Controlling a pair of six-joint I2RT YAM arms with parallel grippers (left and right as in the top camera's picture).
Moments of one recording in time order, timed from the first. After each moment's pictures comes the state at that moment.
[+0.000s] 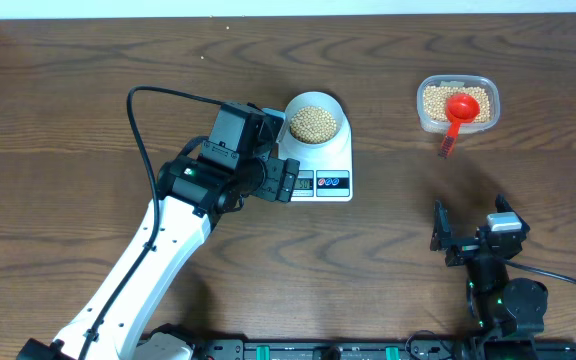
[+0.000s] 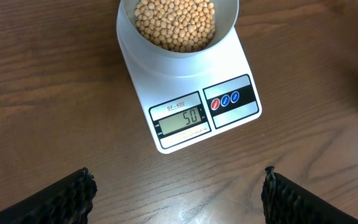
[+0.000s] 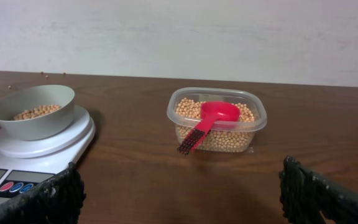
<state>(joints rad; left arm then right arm) -0.43 1.36 1.14 -0.78 0.14 -0.11 0.04 0.02 0.01 -0.07 -0.06 -0.01</state>
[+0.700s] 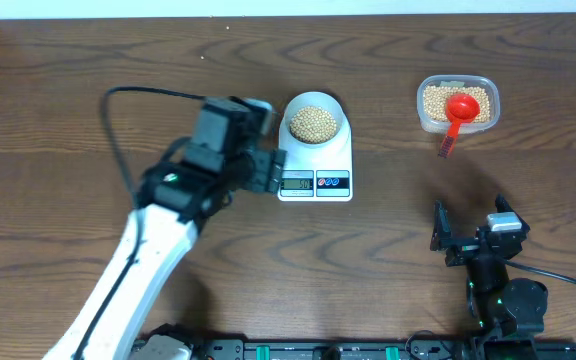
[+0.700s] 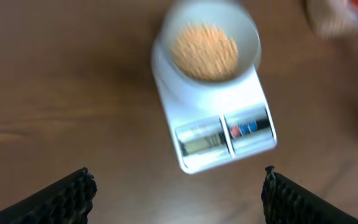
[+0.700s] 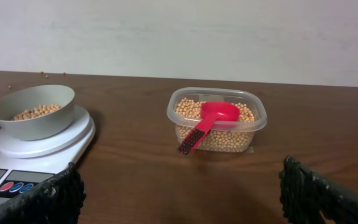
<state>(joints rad) -0.35 1.27 1.14 -0.73 0.09 -0.11 0.04 0.02 0.01 -0.07 -0.06 -0.01</state>
